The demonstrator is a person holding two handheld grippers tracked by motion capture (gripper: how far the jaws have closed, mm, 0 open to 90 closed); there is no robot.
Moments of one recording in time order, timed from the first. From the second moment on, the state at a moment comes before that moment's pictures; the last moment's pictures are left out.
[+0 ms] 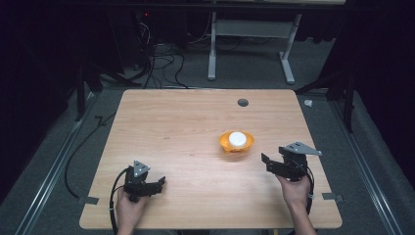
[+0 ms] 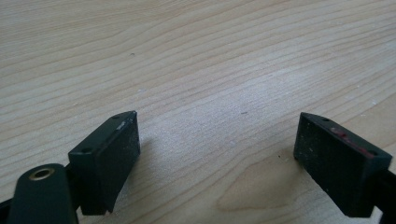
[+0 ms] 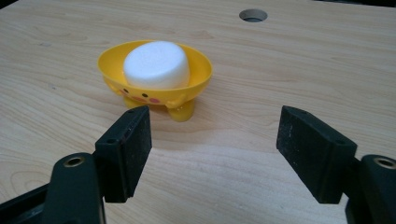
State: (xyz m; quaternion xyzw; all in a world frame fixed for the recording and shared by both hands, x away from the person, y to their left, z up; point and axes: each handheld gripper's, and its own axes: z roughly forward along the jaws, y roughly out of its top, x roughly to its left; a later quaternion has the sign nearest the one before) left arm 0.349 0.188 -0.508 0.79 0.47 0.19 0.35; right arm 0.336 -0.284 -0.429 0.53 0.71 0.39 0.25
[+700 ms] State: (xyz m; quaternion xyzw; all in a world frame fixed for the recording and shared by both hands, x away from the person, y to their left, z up) left arm 0.349 0.188 -0.508 0.79 0.47 0.19 0.35; right arm 0.325 -0.278 -0.440 0.52 0.72 0.39 0.25
